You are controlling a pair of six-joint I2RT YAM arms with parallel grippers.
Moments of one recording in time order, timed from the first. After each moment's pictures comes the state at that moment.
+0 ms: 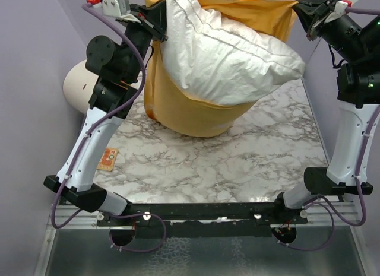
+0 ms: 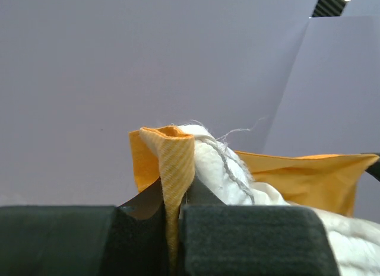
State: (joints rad) left arm -0.52 1.42 1.92 0.08 -0.05 -0.29; right arm 0.01 1.56 2.44 -0.53 -0.67 -0.39
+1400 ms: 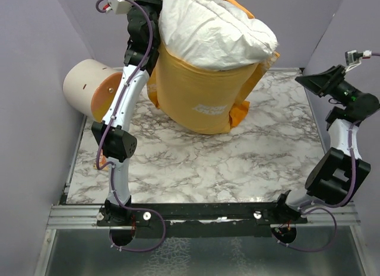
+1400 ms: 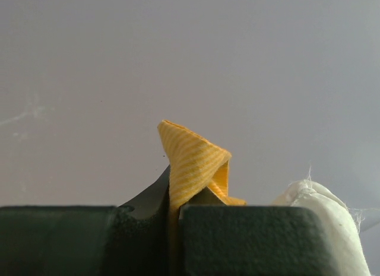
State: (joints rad) left arm -0.33 2.08 2.42 0.11 -0.48 -0.95; right arm -0.55 1.48 1.17 1.20 -1.34 1.50
